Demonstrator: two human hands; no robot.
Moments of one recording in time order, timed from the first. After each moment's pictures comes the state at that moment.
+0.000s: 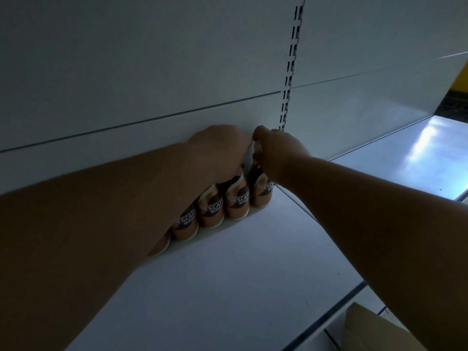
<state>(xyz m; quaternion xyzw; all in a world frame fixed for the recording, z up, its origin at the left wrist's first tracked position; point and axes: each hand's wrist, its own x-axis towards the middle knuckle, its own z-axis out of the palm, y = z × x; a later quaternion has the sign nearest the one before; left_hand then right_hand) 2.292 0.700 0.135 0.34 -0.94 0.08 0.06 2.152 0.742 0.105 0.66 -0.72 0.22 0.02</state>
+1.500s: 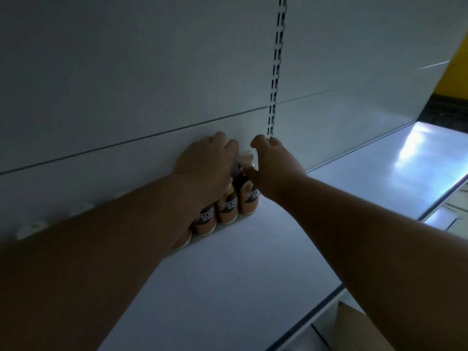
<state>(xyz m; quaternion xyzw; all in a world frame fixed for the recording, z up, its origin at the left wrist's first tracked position) 2.300 0.727 0.132 0.35 -0.90 0.18 0.17 2.154 0.771 0.111 0.63 -0.72 0.28 0.02</state>
